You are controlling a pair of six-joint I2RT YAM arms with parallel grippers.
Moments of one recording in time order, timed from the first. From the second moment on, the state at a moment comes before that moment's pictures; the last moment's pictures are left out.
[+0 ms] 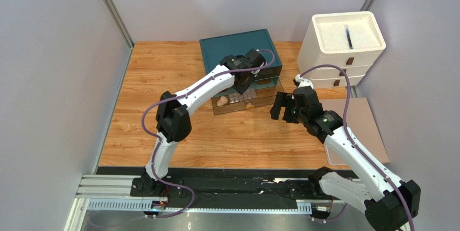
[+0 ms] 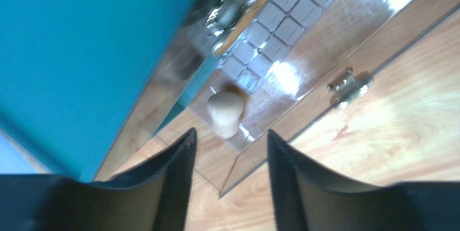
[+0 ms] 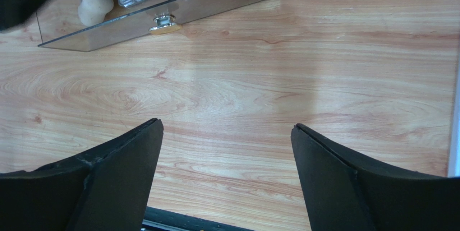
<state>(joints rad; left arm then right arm) -0.81 2.18 2.12 -1.05 -0.34 0.02 0.49 0.97 0.85 -0.60 0.14 0.52</state>
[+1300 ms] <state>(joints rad) -0.37 2.25 2.33 -1.04 0.29 -0.40 0.57 1.89 1.28 -0.22 0.28 0.55</state>
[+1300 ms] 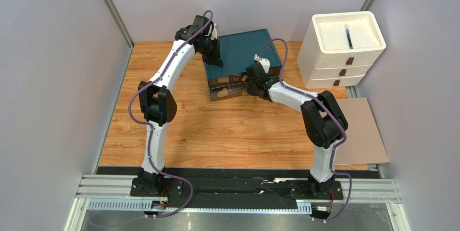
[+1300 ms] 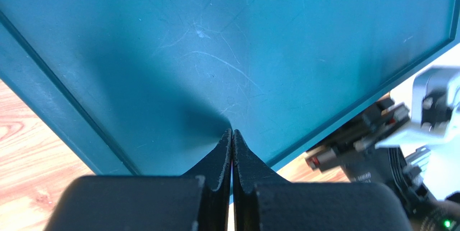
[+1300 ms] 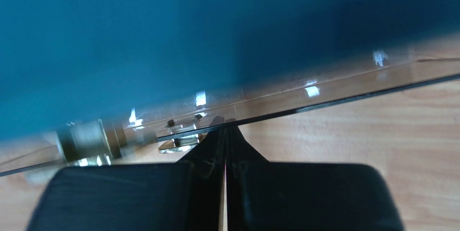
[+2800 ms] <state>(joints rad) -0.37 1.51 1.80 -0.91 0.39 -0.34 0.53 1.06 0.91 -0.30 0.26 0.86</state>
